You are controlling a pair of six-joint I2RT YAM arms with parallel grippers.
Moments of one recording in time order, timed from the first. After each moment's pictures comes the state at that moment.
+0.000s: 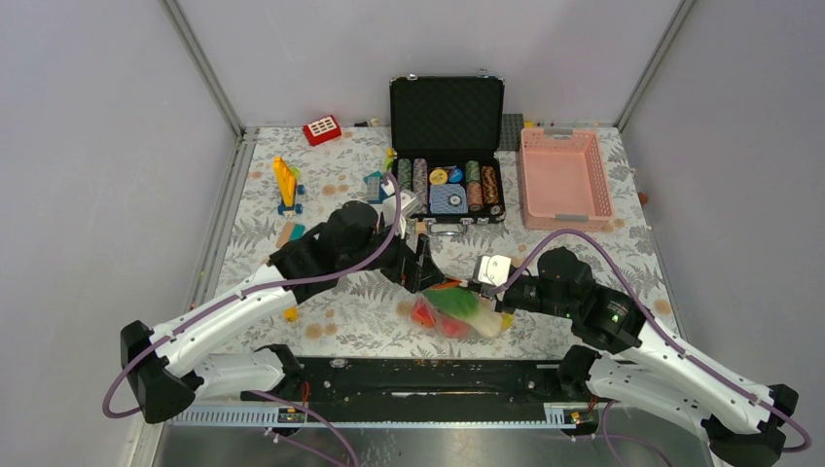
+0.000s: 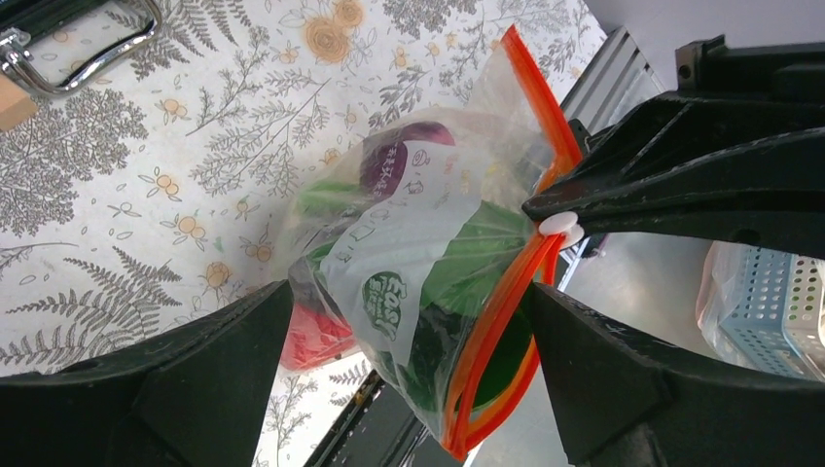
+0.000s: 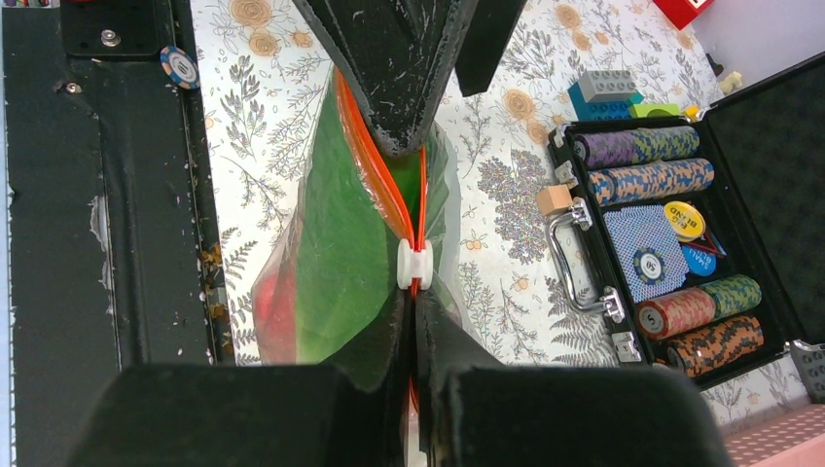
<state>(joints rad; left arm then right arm) -0.89 1.10 1.02 -0.40 0.28 -0.44 0.93 0.67 0.74 -0.45 -0.25 -0.42</state>
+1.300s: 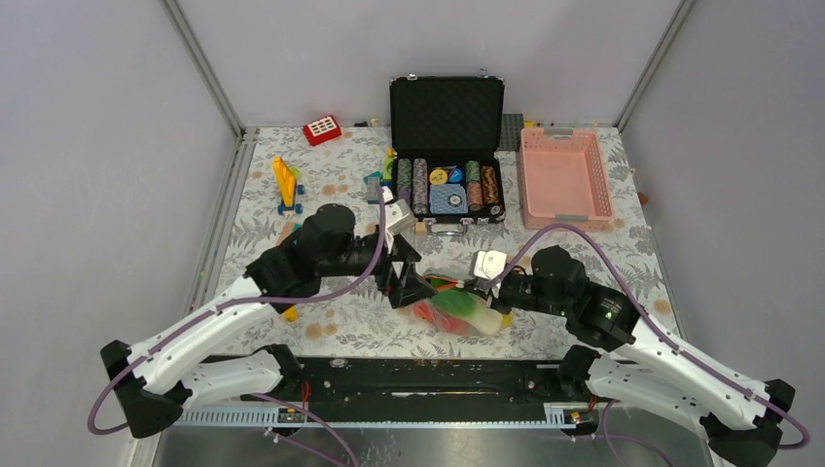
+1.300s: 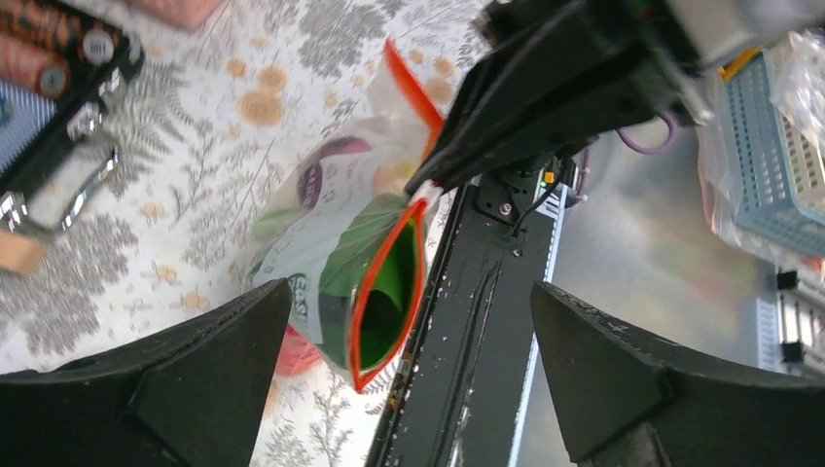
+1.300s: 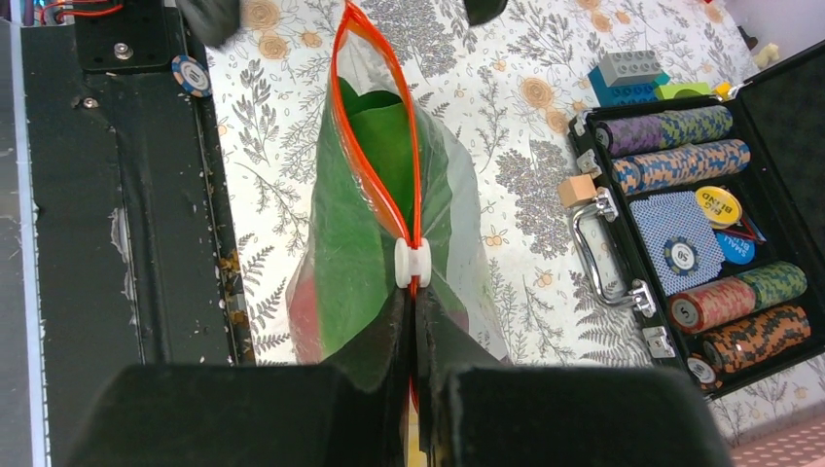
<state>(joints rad) -0.89 1.00 1.01 -0.39 0.44 -0.23 0.93 0.69 0.74 -0.43 -0.25 -0.36</state>
